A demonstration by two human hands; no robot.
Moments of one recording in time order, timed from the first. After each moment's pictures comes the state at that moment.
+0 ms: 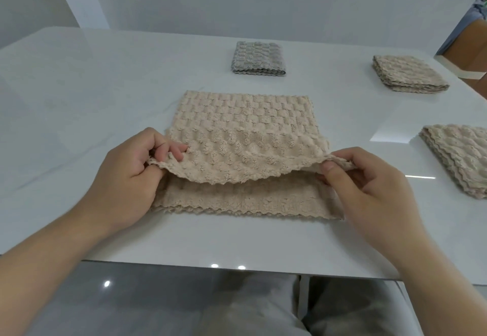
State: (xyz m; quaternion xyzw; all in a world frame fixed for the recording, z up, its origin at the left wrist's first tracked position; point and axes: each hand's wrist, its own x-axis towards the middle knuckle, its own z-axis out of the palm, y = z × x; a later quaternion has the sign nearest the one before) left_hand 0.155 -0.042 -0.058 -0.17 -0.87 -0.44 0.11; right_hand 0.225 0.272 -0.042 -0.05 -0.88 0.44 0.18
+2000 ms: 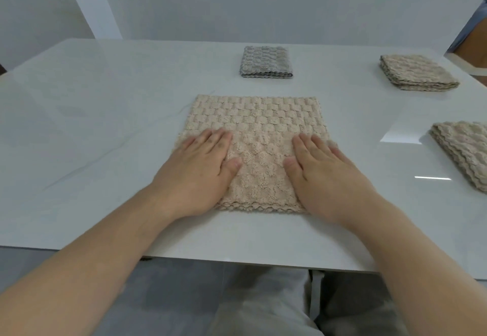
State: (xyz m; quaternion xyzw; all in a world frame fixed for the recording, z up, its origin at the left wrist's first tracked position) left_hand 0.134 0.010 -0.061 -0.20 -0.98 -0.06 -0.04; right_hand 0.177 0.243 -0.055 0.02 -0.99 0.08 -0.06
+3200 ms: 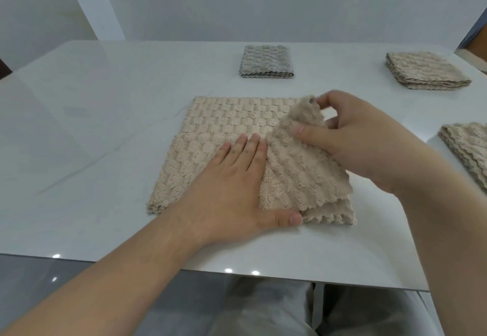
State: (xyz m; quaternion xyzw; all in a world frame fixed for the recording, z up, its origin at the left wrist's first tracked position) left_hand 0.157 0.056 -0.059 -0.28 -0.96 -0.01 -0.06; right_hand 0.162 0.257 0.016 -0.03 -0.88 0.47 -0.01
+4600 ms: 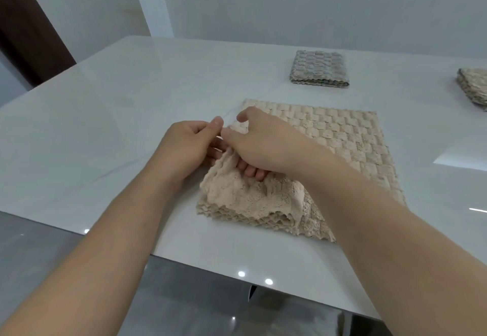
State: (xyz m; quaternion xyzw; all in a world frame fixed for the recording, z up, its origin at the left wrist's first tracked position) left_hand 0.104 -0.049 -0.039 0.11 -0.77 -0.63 -0.01; right_hand 0.095 0.105 -0.004 0.11 -0.91 0.38 -0.14
